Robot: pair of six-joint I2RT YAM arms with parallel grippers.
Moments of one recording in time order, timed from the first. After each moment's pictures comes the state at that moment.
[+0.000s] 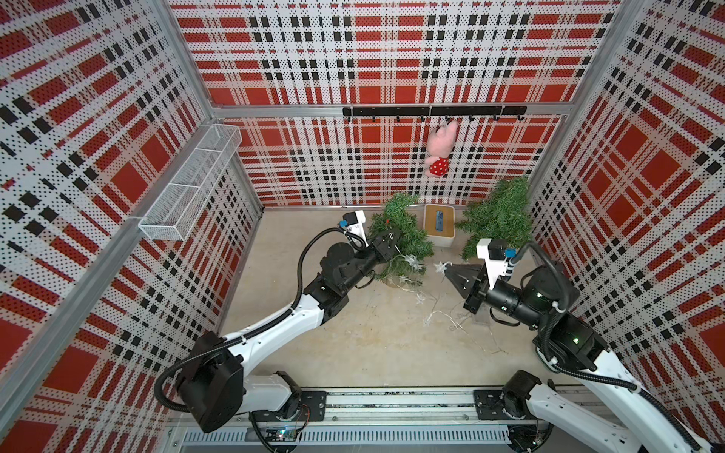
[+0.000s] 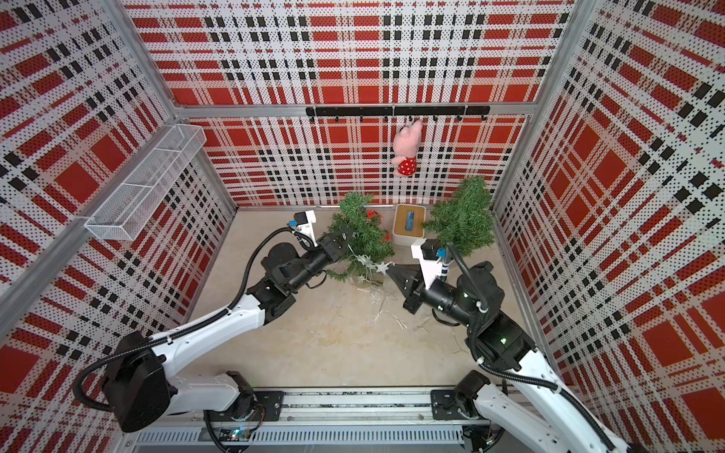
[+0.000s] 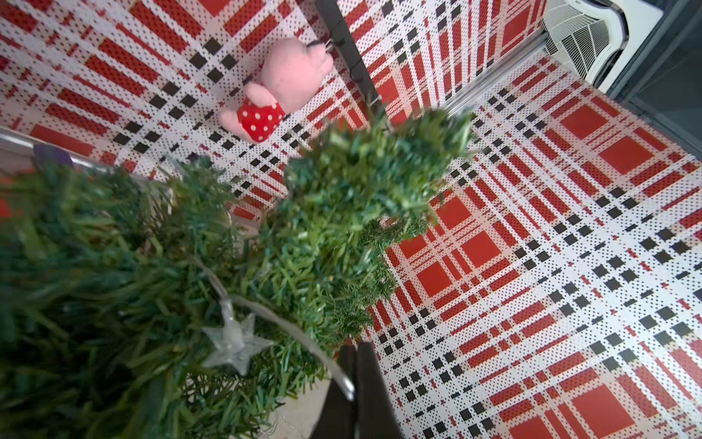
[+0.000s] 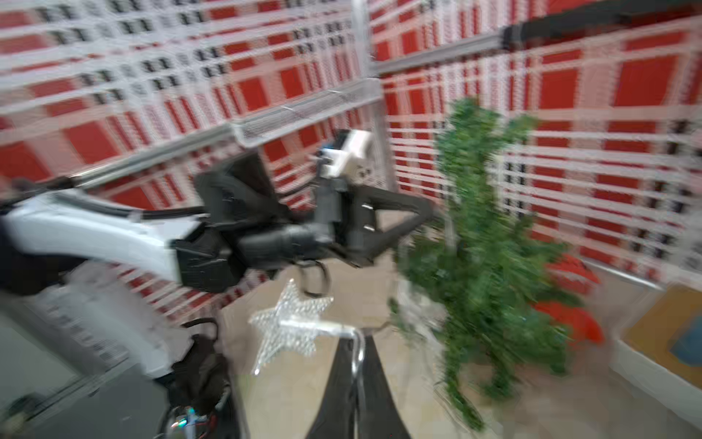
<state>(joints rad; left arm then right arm) -0.65 1.27 0.89 0.50 0.07 -0.93 0.56 0.74 0.91 -0.26 -0.20 0.24</state>
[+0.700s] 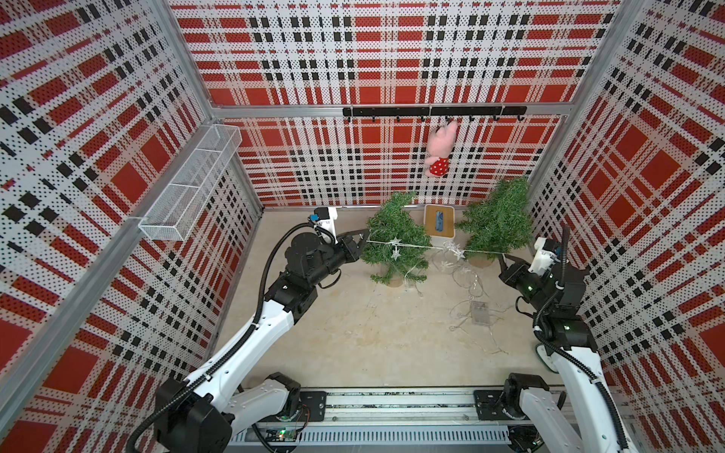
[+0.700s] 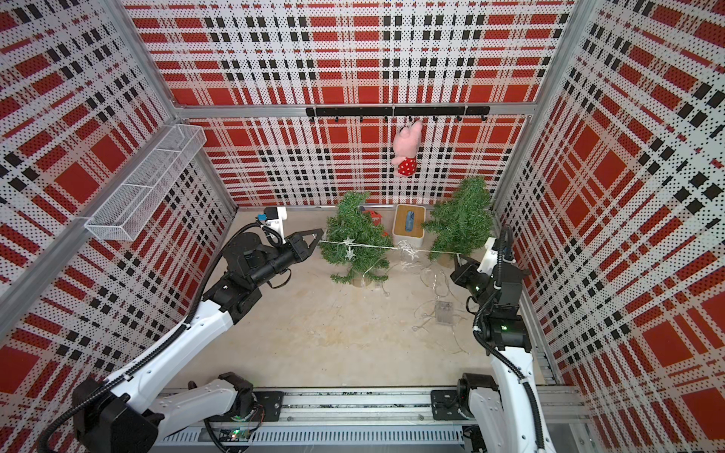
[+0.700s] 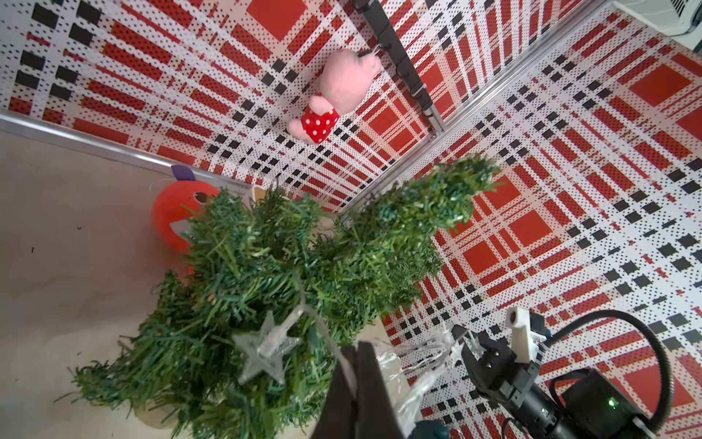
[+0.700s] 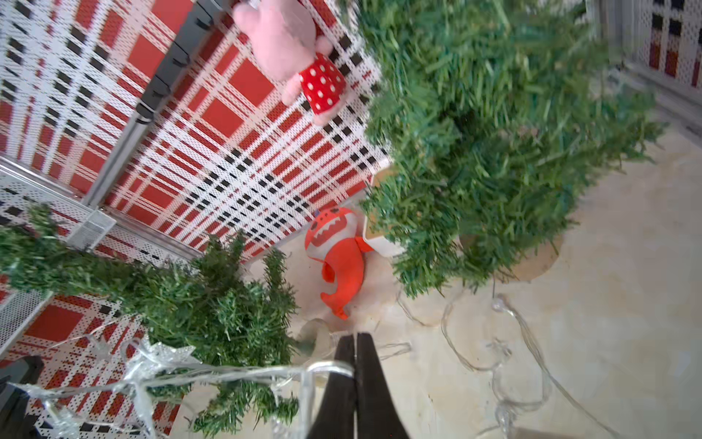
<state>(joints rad) -0.49 1.12 0.93 0.17 0.26 -0.80 -0.06 0.74 0.69 -0.15 -0.33 0.60</state>
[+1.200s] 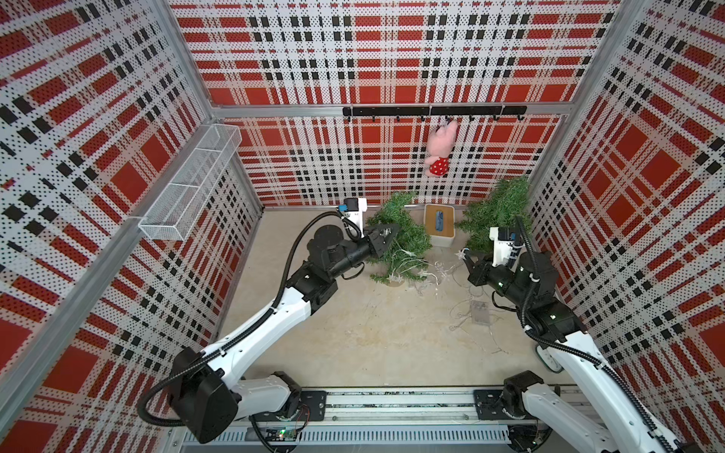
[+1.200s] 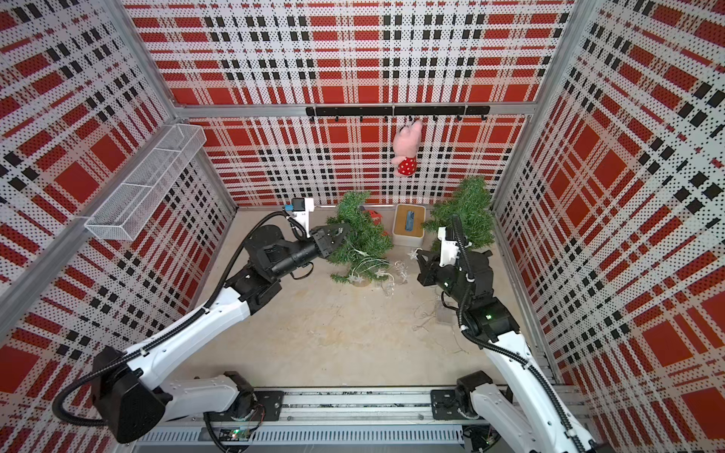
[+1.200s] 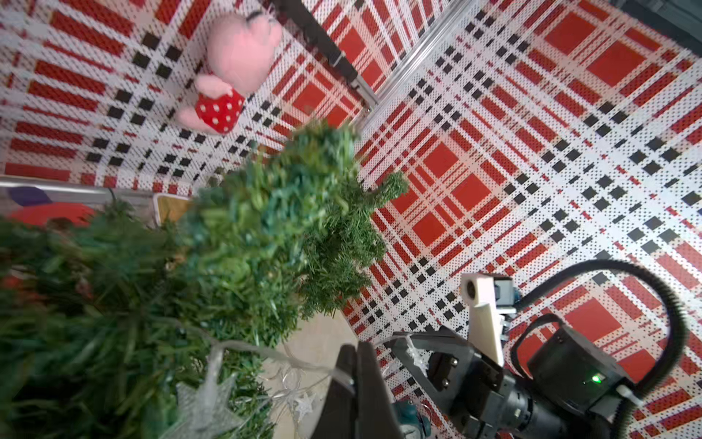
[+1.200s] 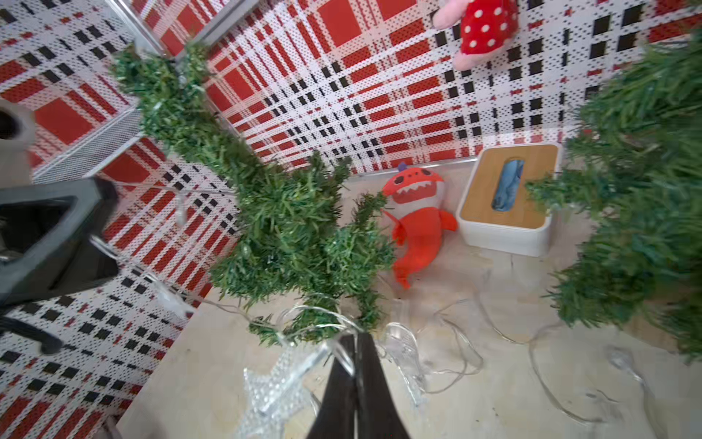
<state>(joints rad) -0.58 1.23 1.08 0.23 0.32 -0.76 0.28 0.84 0.80 -0.20 -0.24 0.41</state>
